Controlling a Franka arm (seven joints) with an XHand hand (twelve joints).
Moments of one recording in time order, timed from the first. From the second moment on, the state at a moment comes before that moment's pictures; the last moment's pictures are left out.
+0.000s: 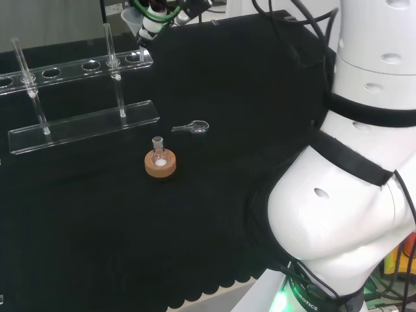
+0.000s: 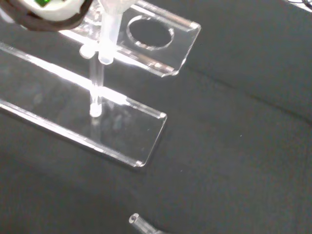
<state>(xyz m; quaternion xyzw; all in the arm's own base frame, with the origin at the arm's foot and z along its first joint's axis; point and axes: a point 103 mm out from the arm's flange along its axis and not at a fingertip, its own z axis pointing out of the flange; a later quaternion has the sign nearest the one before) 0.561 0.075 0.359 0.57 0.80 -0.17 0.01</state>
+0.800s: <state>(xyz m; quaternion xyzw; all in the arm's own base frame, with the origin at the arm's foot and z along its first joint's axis) 0.631 0.051 0.355 0.57 0.80 -0.17 0.00</state>
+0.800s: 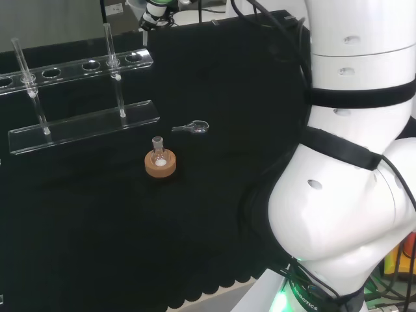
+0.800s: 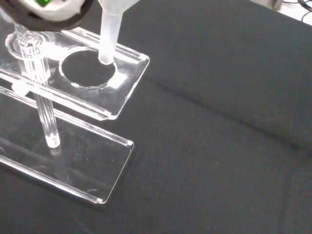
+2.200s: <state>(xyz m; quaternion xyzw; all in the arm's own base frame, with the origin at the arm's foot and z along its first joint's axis) 0.657 0.076 0.313 0.54 0.82 -0.18 -0.01</state>
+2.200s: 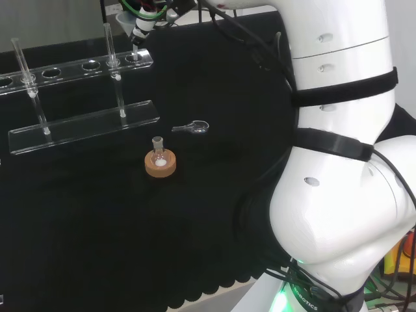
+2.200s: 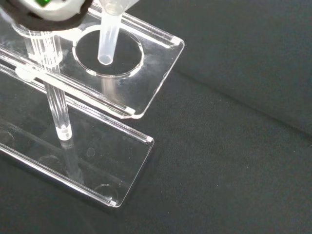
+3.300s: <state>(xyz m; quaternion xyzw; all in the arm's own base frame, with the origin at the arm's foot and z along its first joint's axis) 0.660 0.072 0.293 0.54 0.82 -0.20 -0.01</state>
